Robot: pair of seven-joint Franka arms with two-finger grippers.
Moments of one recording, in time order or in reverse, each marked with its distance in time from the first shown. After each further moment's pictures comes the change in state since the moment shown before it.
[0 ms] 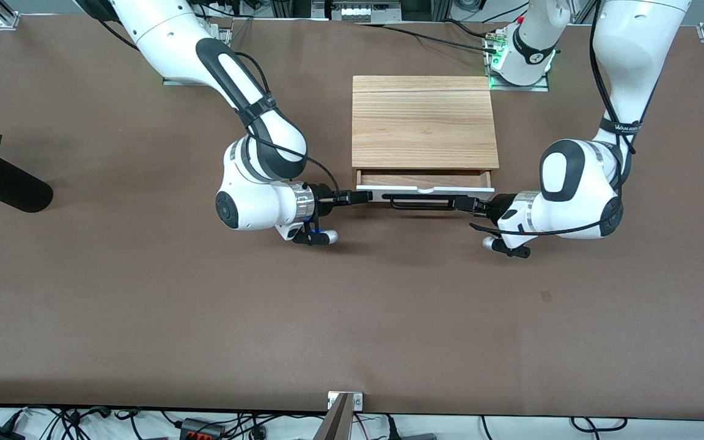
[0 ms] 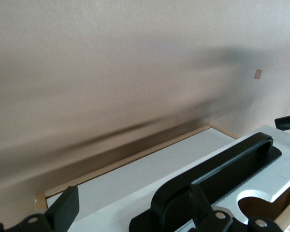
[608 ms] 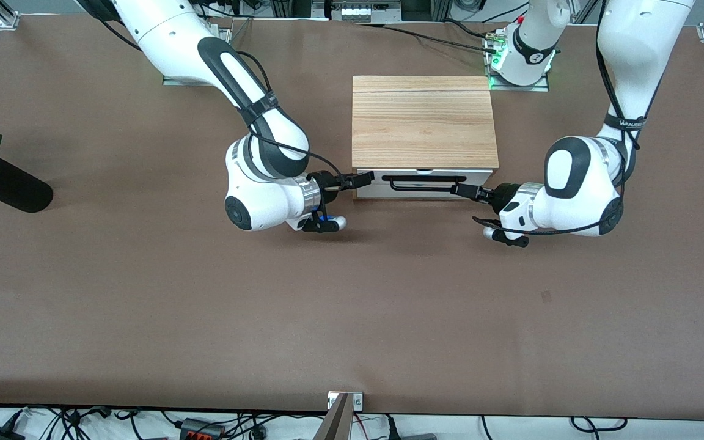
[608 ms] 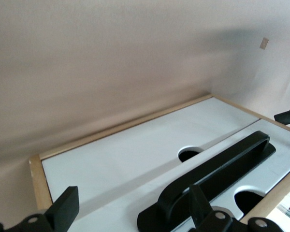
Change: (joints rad) left arm 0.028 -0.024 0.000 -0.046 -0.003 -0.115 0.001; right arm 0.008 0.000 0.002 0.000 -0.001 -0.138 0.000
